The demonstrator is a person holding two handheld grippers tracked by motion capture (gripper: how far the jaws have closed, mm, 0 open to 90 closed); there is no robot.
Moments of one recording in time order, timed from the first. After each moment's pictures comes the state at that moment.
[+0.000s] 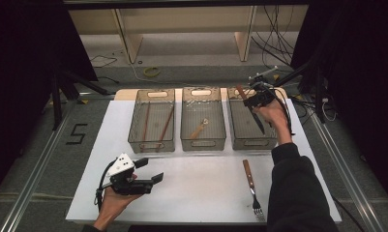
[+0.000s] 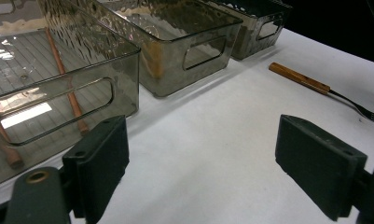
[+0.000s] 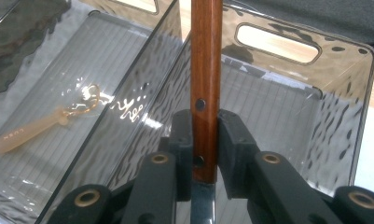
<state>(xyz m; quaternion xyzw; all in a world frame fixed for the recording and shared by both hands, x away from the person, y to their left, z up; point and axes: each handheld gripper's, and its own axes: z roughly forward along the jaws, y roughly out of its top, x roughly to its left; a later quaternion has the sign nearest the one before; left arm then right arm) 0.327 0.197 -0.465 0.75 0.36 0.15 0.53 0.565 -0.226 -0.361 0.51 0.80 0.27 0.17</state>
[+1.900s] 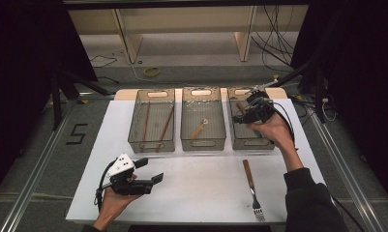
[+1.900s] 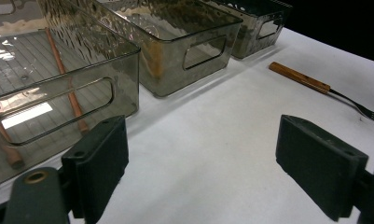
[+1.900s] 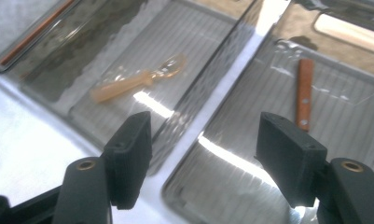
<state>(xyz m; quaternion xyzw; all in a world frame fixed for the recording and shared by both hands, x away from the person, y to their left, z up) 0.326 0.197 -0.465 0.75 0.36 0.15 0.53 0.493 -0.208 -0.355 0.44 0.83 0.31 0.14</state>
